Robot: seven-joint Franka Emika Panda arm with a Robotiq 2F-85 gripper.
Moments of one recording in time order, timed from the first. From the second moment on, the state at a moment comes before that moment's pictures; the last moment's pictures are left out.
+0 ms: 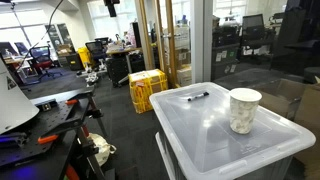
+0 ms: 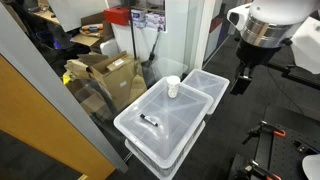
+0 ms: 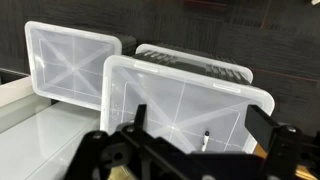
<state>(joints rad) 0.00 -0.53 0.18 -2.61 -0.16 2.11 0.08</state>
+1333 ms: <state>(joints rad) 0.00 -0.45 0.17 -2.61 -0.19 2.35 0.09</state>
